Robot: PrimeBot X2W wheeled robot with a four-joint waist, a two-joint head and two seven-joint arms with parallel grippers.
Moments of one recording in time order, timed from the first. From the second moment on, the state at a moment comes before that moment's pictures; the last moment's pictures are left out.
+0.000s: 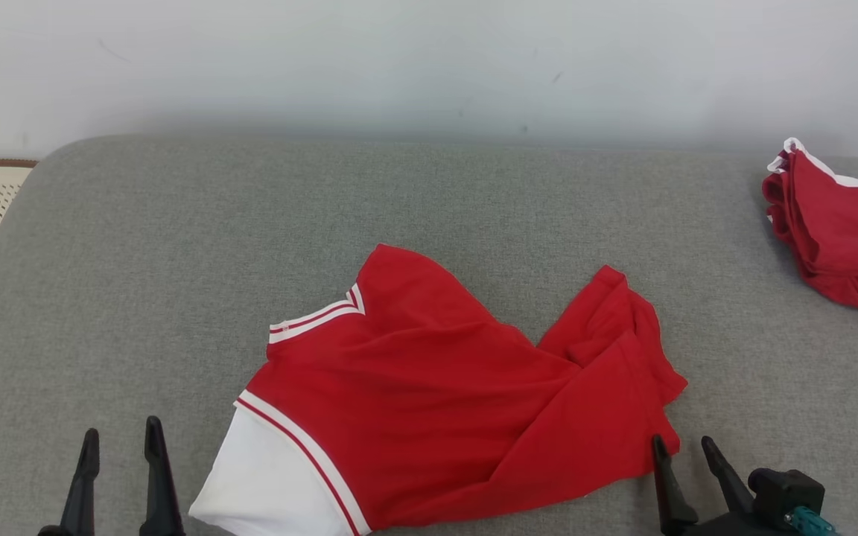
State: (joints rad) left arm 0.02 0.05 0.08 -0.10 -0.23 0.05 -0.26; right arm -0.07 -0.12 0.16 0.34 0.25 0.13 -0.19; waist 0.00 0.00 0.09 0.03
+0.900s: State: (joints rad) left arm 0.04 0.05 0.06 -0.07 -0.27 0.08 -0.26; right arm 0.02 -0.23 0.22 0.11 0.47 0.13 -0.08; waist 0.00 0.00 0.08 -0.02
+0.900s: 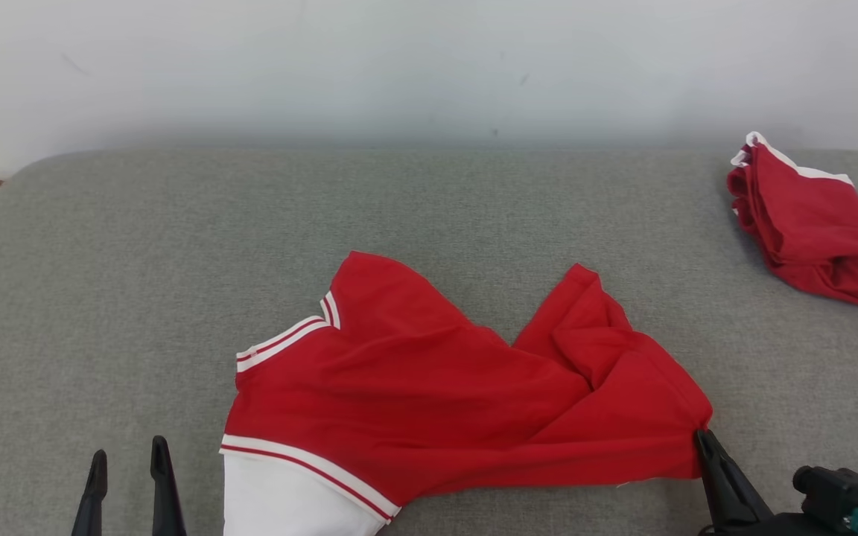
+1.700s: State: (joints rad) left arm 0.01 0.05 0.03 -0.03 -0.27 0.07 -0.26; right arm -0.15 -0.22 0.28 0.04 0.40 0.13 0.03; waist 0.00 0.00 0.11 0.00
